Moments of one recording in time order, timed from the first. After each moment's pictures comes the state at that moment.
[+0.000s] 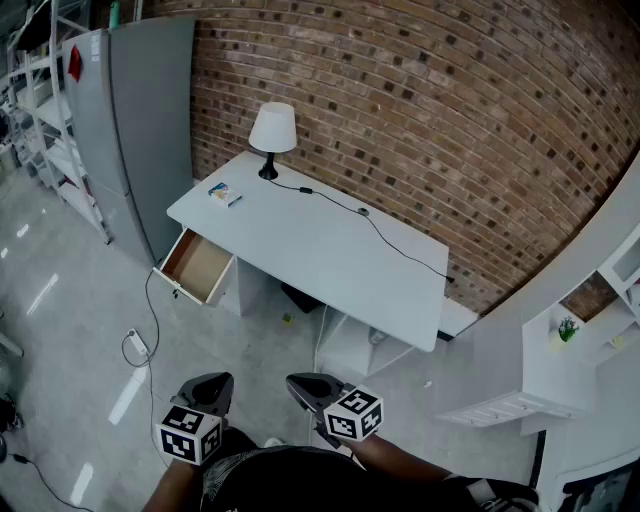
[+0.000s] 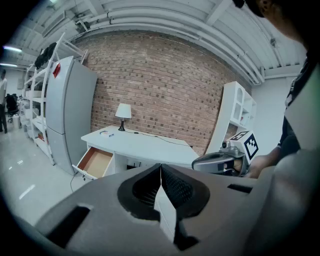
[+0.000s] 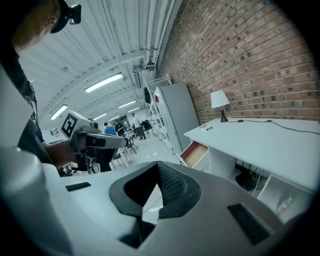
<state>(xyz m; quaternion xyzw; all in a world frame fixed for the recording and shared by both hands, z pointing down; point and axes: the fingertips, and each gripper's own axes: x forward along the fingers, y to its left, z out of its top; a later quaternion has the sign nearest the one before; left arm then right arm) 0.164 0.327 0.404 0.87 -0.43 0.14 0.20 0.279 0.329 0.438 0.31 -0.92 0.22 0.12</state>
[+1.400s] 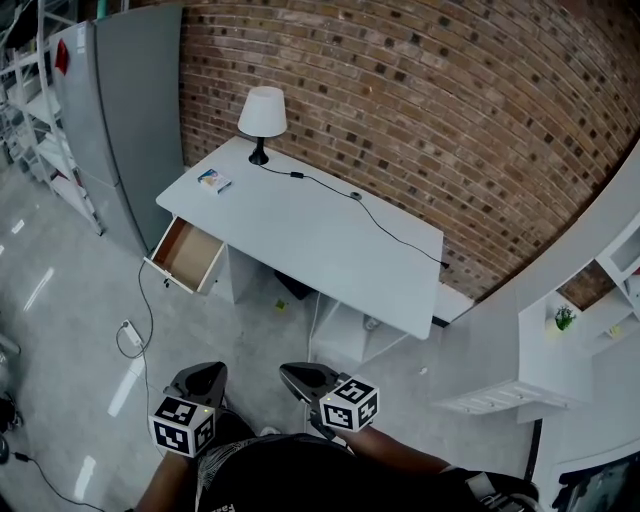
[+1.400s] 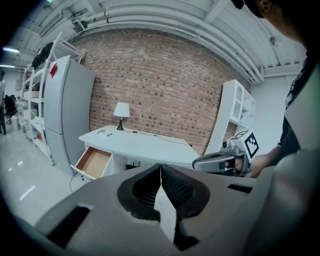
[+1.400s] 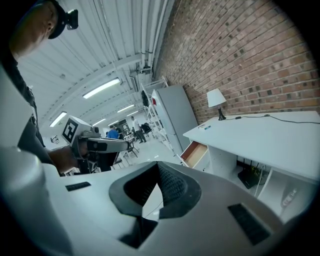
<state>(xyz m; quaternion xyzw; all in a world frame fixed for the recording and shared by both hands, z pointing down) 0.181 0.320 0.404 0.87 -0.43 0.14 0.20 0.294 0.325 0.436 0.31 -0.91 0.24 0.09</state>
